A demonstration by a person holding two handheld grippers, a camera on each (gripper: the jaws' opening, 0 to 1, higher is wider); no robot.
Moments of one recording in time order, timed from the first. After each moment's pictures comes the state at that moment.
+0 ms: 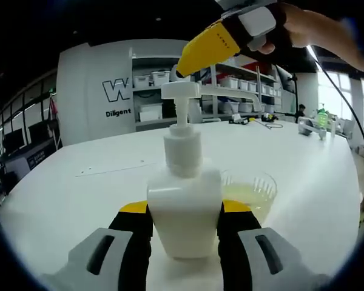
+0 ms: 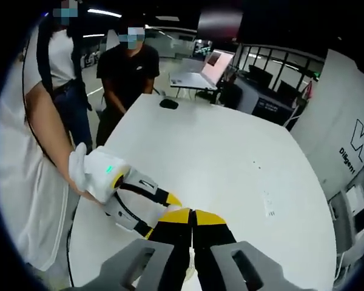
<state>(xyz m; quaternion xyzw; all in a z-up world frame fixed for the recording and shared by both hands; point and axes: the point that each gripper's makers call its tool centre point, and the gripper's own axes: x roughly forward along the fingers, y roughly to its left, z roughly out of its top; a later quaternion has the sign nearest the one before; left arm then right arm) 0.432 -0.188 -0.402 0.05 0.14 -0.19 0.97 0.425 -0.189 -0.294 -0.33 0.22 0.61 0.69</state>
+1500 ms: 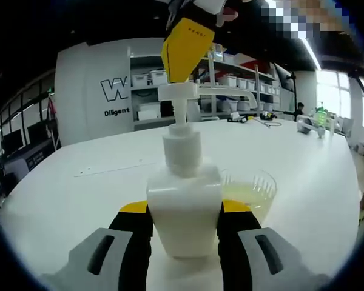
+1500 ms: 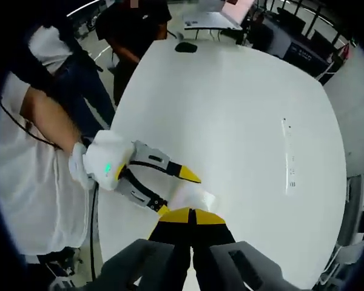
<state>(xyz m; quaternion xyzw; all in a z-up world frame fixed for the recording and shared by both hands) 0.430 -0.189 -0.404 0.06 0.15 -0.19 0.97 0.425 -0.188 -0.305 -0.45 0.43 0.57 0.53</state>
